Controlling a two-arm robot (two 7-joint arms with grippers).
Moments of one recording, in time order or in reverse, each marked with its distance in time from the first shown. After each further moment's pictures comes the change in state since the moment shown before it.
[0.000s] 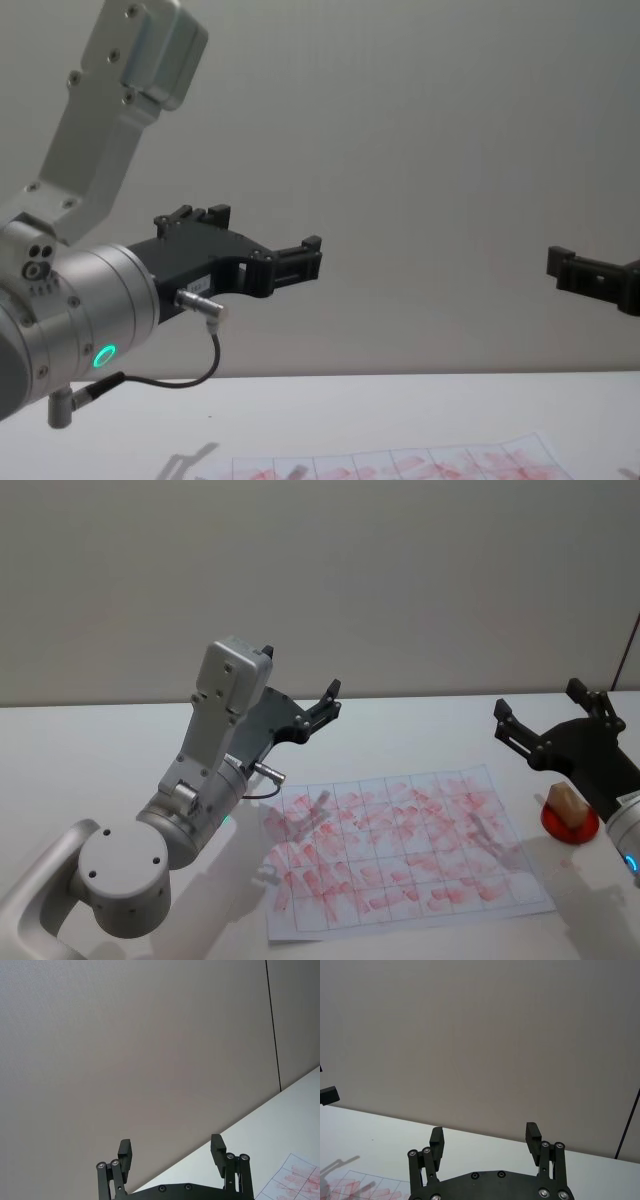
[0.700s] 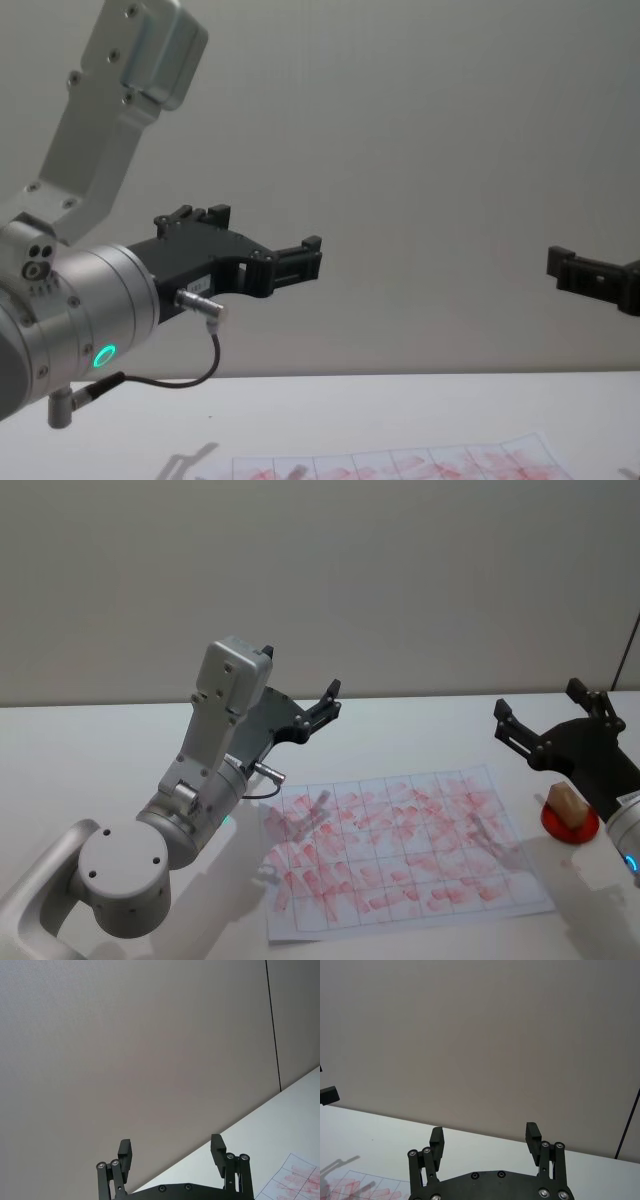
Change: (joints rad) left arm 0.000 0.000 0.000 0.000 0.000 0.000 0.000; right arm 0.000 0.000 0.000 0.000 0.000 0.000 0.000
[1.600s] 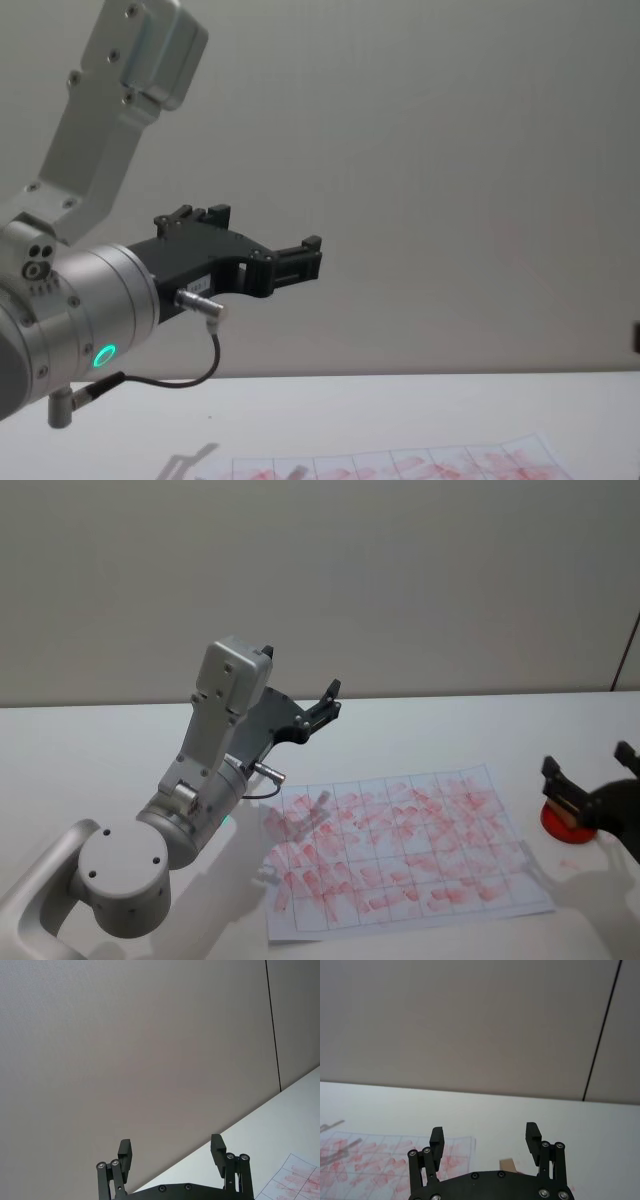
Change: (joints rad) left arm 0.000 0.000 0.000 0.000 0.000 0.000 0.000; right arm -0.167 0.096 0.049 -0.093 0.107 0.038 -0.079
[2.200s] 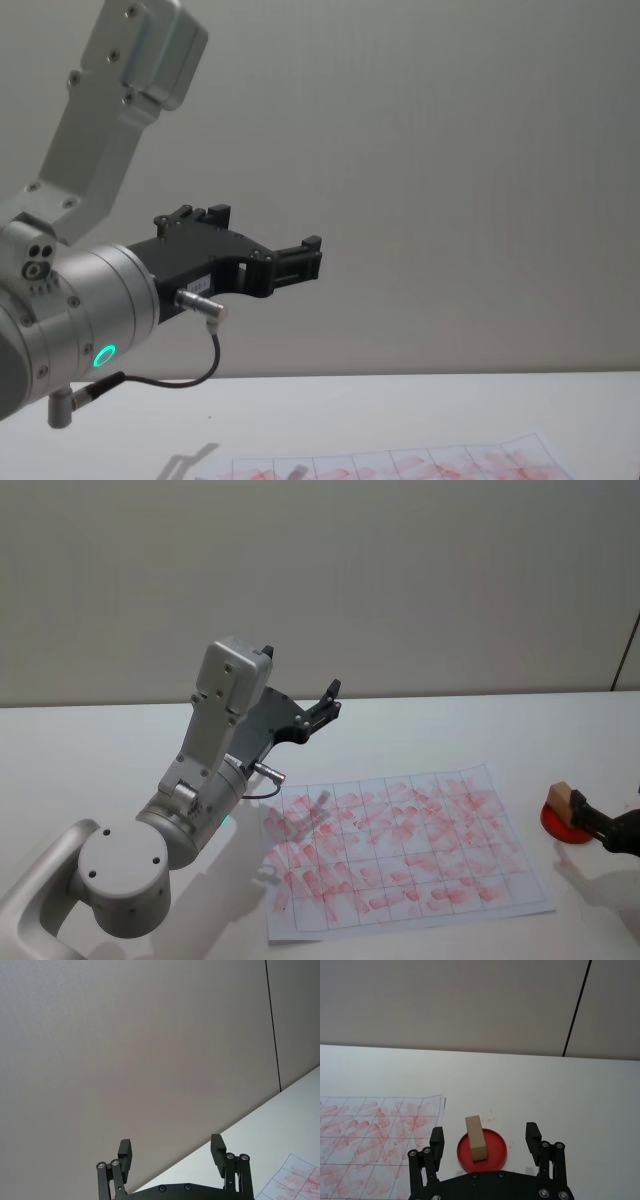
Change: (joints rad) left arm 0.000 0.000 0.000 0.000 0.000 0.000 0.000; right arm -0.008 0.051 0.042 0.026 0.062 0.155 -0.019
